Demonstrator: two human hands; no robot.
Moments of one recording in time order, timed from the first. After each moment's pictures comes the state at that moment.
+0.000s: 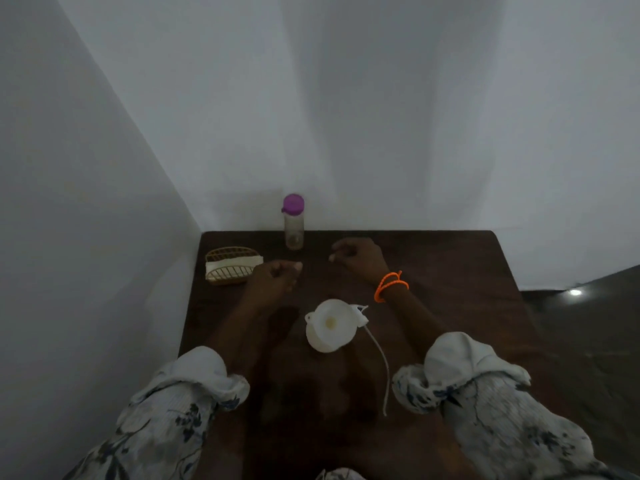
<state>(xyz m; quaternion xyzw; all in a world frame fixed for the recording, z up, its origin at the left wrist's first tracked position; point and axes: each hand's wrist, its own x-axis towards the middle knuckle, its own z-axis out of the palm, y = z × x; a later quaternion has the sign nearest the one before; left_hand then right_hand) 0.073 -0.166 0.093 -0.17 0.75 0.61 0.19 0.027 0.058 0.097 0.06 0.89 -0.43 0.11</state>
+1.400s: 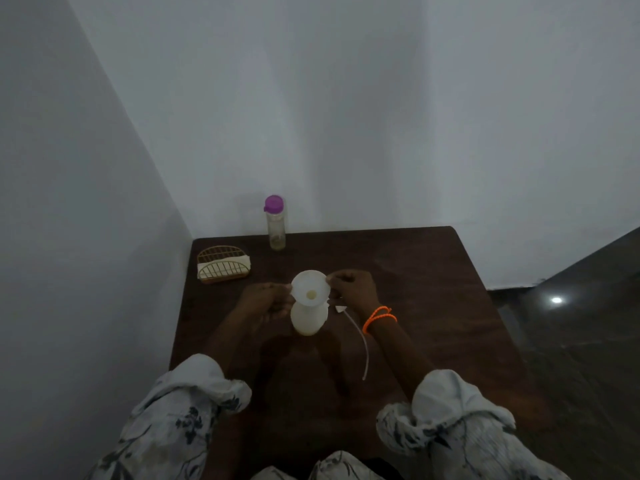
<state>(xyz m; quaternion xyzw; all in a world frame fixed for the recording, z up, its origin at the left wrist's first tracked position) 0.164 -0.152 0.123 -0.24 0.63 0.68 0.28 0.174 0.064 0.120 0.21 0.74 -0.63 0.08</state>
